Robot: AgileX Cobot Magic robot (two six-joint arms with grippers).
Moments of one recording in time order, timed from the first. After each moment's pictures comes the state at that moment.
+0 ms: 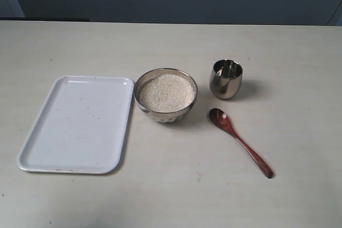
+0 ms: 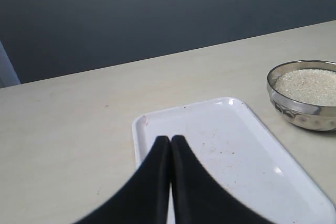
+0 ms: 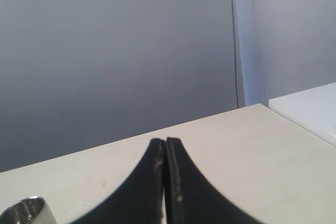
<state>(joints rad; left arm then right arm) -0.32 0.00 0.00 -0.18 0.25 0.28 0.02 0.10 0.00 1.08 -0.08 -0.88</state>
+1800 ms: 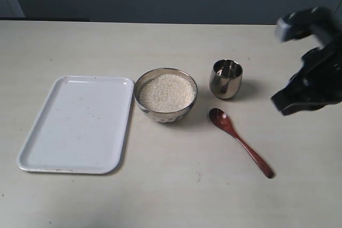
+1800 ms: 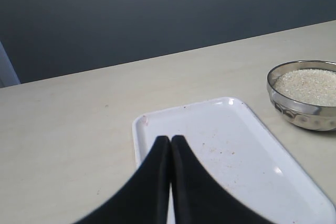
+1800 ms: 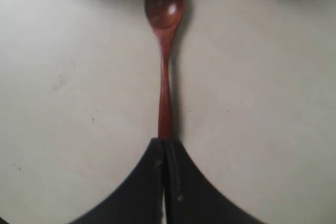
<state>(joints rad) -0.32 0.00 0.00 -0.18 0.25 0.28 0.37 1.38 -0.90 0.29 0.95 -0.47</state>
